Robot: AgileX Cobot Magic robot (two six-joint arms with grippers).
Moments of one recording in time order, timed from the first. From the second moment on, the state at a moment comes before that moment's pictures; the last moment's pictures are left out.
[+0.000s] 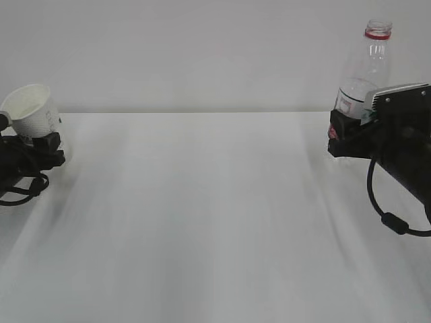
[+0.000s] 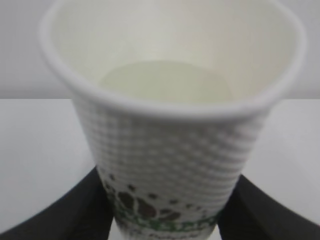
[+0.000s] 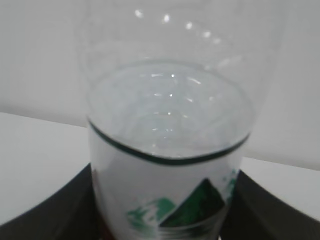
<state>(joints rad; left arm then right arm) 0.01 2.15 -0.75 0.03 -1.11 -0.08 0.11 1.94 -0.65 -0.04 -1.06 -0.09</state>
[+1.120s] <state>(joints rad) 0.01 2.27 -0.85 0.03 -1.13 -0.10 0.11 1.94 -0.65 -0.04 -1.06 -0.09</state>
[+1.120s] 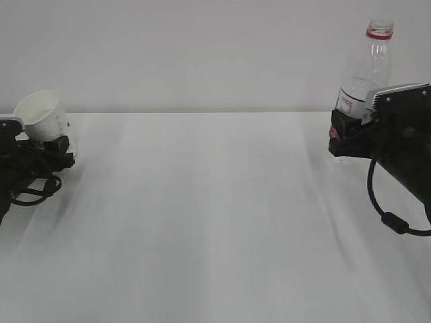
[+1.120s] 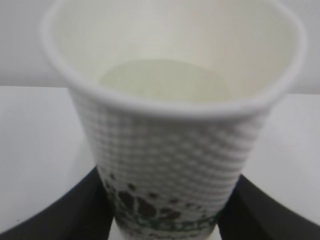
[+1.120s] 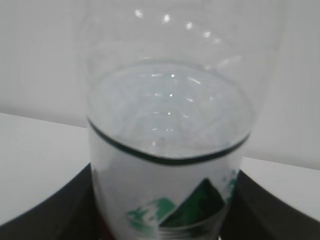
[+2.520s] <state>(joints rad) 0.01 1.98 -0.51 0.04 -1.14 -0.11 0.11 1.94 -0.65 -0.04 -1.06 -0.09</state>
